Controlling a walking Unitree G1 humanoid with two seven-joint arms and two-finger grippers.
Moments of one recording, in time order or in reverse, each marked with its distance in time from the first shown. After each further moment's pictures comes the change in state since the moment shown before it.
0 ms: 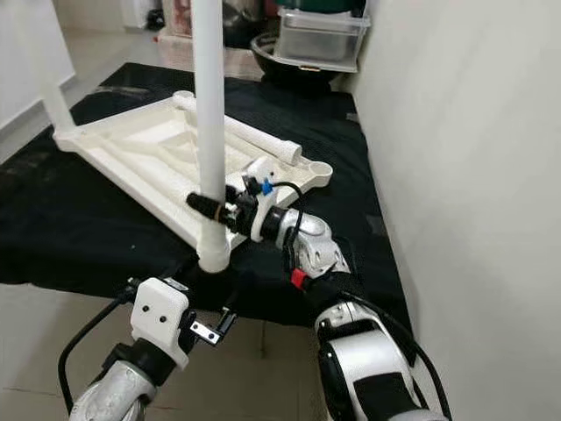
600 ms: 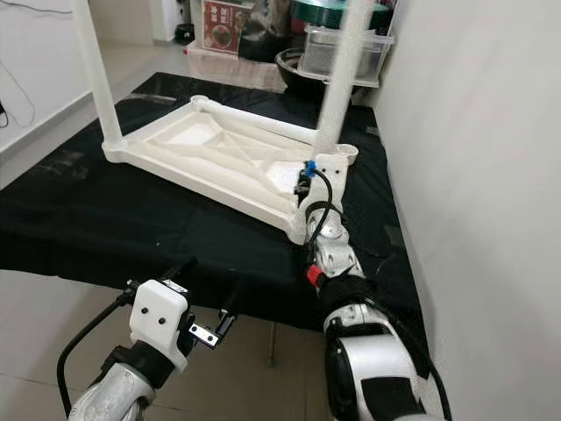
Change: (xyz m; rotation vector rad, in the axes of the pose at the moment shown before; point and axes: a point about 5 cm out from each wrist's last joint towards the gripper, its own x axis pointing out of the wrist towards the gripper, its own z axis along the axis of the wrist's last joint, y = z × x) left arm 0.000 0.001 0.000 0.001 0.003 0.003; right arm -0.042 -0.047 -0.005 -0.070 0.018 -1.118
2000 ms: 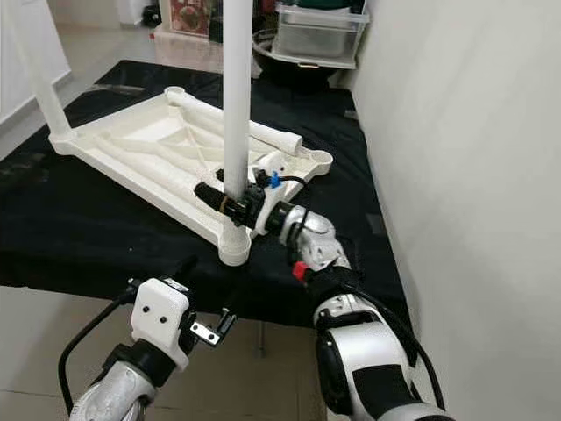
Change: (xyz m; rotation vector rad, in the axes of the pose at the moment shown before) left arm 0.000 -0.001 0.000 -0.001 0.002 -0.004; right arm -0.023 0.060 0.010 0.119 -0.060 1.173
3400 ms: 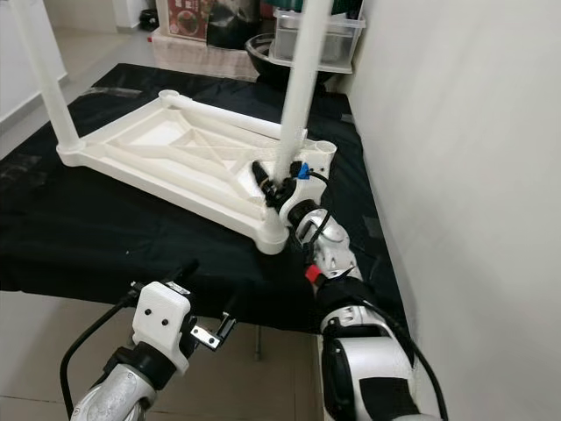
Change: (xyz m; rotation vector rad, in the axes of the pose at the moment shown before) left arm 0.000 -0.001 -0.004 -0.001 0.018 -0.004; right arm -0.024 -0.020 0.001 0.040 0.016 -0.113
